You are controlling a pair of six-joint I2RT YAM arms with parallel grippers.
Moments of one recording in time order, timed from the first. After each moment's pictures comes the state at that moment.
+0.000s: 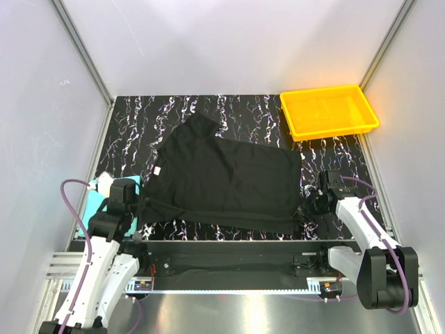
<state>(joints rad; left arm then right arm) -0.16 0.53 0.58 -0.87 -0.35 -0.94 0.05 1.04 0.52 -0.75 -0.33 0.83</state>
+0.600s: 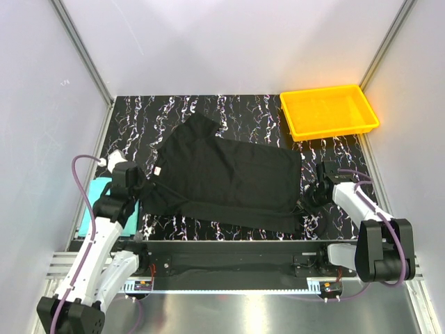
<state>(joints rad) -0.16 0.72 0.64 -0.61 -0.22 -0.75 0.05 1.24 0.61 -0.74 -0.29 0.79</state>
